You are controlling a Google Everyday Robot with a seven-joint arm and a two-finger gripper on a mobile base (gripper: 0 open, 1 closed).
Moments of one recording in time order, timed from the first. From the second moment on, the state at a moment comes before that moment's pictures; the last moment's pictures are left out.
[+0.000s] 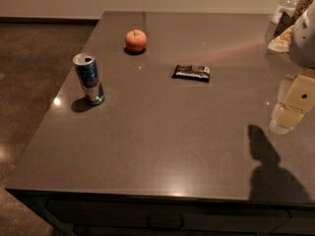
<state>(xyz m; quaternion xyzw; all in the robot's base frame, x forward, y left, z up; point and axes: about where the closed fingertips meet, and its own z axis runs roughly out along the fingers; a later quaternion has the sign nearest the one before) 0.438 -0.216 0.979 -0.60 0.78 -0.04 0.16</state>
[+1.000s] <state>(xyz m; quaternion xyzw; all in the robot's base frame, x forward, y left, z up) 0.472 -0.165 0.977 -0.62 0.76 0.00 0.21</state>
